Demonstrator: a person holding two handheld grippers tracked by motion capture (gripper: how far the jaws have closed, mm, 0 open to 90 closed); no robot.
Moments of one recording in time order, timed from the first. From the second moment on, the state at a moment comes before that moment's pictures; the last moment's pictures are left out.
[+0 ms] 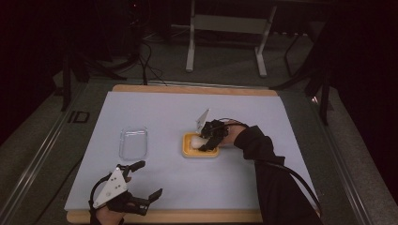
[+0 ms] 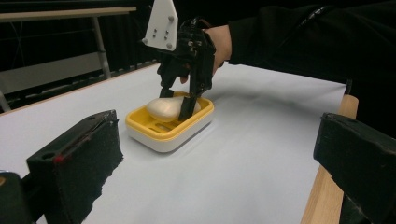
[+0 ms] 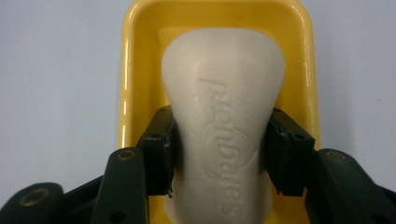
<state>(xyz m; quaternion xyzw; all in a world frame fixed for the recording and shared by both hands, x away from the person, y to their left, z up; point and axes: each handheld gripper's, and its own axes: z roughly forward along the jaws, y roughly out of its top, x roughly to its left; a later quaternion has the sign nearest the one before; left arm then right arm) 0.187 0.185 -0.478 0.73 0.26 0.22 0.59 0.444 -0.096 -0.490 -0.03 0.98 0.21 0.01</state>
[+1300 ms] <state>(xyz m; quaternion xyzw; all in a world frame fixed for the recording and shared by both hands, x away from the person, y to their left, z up) 0.188 0.184 -0.479 0.73 0.26 0.22 0.59 0.434 -0.097 -0.461 0.00 0.98 0.18 0.03</state>
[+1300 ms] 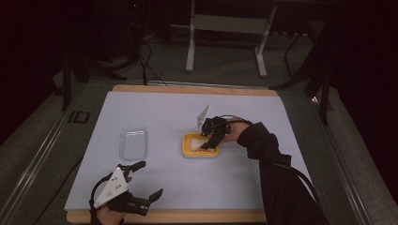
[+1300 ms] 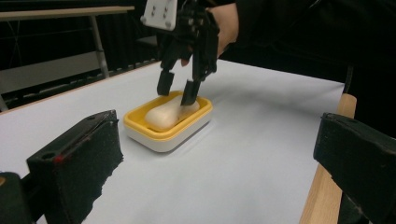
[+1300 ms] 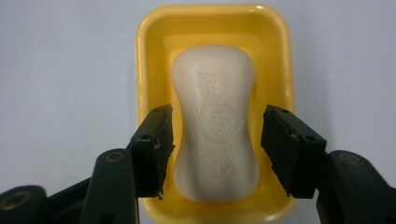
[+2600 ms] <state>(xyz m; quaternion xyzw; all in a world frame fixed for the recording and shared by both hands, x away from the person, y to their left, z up) 0.188 0.181 -0.479 0.74 0.26 0.21 0.59 0.403 -0.148 -0.445 0.24 0.93 0.24 0.14</state>
